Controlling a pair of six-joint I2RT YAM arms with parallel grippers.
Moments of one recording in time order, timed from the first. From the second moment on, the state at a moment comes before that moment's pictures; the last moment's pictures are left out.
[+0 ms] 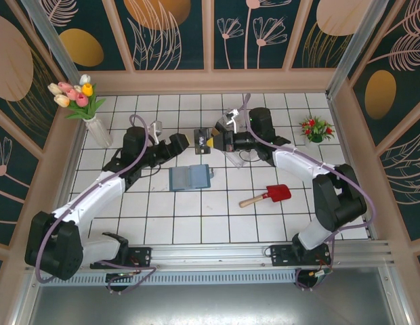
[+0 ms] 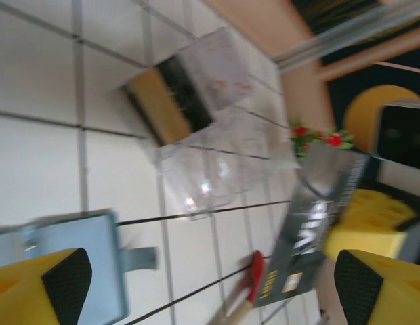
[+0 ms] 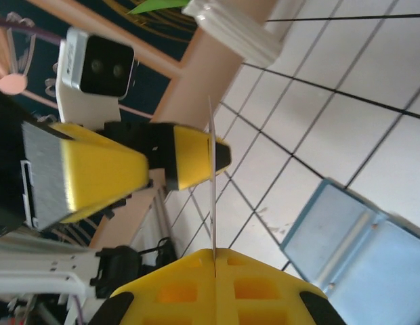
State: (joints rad) left arm -0.38 1.23 0.77 0.02 0.47 -0.88; right arm 0.48 1.60 1.03 0.13 -0.97 0.60
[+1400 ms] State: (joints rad) left arm -0.40 1.30 0.72 0.70 0.60 -1.27; right arm 0.50 1.61 0.94 0.84 -0.98 1.28
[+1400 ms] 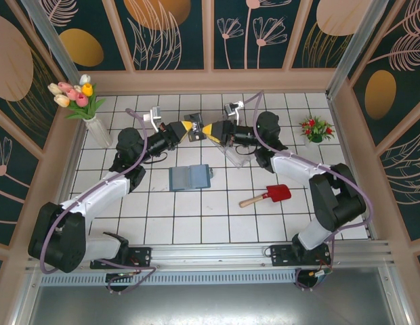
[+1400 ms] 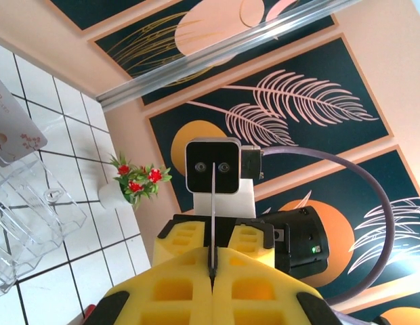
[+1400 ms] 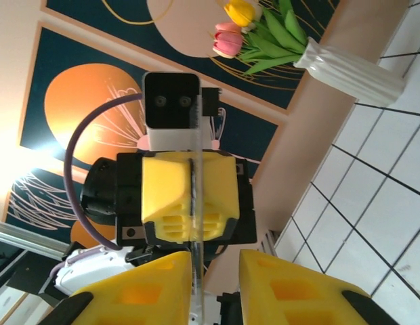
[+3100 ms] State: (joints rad) left arm -0.39 1.21 0.75 -0.05 0.13 -0.95; right arm 0.43 1.80 1.45 -0.41 -0.35 -0.14
